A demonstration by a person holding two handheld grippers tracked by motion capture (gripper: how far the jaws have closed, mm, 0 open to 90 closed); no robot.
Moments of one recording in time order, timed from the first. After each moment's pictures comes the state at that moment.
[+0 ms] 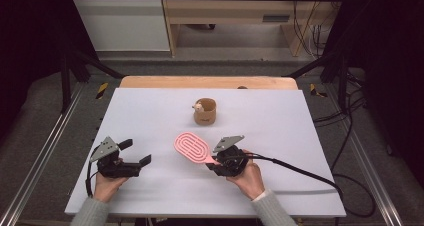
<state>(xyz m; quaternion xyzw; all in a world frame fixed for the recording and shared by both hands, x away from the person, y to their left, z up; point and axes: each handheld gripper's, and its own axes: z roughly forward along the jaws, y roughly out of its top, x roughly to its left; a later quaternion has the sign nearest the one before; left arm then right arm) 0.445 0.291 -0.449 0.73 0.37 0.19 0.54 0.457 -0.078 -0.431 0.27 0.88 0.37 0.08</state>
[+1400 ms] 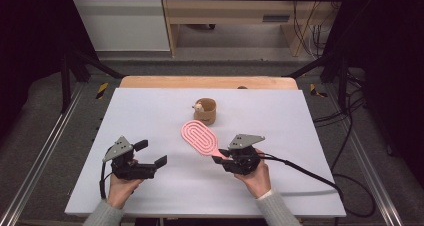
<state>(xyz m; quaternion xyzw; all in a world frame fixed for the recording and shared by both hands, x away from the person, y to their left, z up) 0.433 0.242 -0.428 0.72 0.37 0.16 0.56 0.451 -0.107 -0.420 0.28 0.83 0.46 0.11</state>
